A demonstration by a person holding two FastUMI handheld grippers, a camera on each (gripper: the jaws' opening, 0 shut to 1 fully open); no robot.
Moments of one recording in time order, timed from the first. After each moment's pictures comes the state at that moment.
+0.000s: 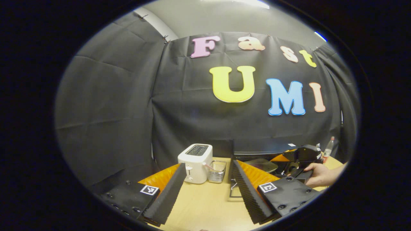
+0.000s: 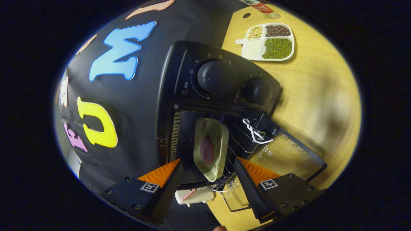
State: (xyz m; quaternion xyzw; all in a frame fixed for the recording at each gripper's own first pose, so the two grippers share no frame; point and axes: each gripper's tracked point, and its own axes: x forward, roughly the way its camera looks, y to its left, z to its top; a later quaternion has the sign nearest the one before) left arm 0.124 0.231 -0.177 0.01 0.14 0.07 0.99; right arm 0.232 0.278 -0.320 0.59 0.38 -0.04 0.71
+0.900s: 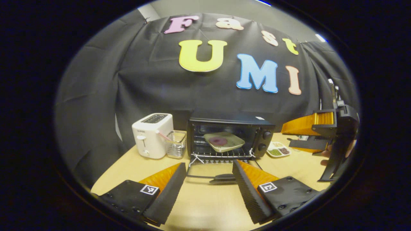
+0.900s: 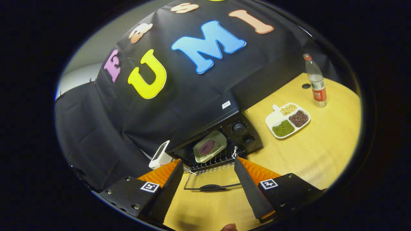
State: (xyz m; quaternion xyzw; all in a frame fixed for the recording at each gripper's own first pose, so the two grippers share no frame) left arm 0.115 0.112 -0.287 -0.03 0.26 -0.07 0.96; right arm 0.127 0.181 -0.206 0.29 0.30 0.11 0.90
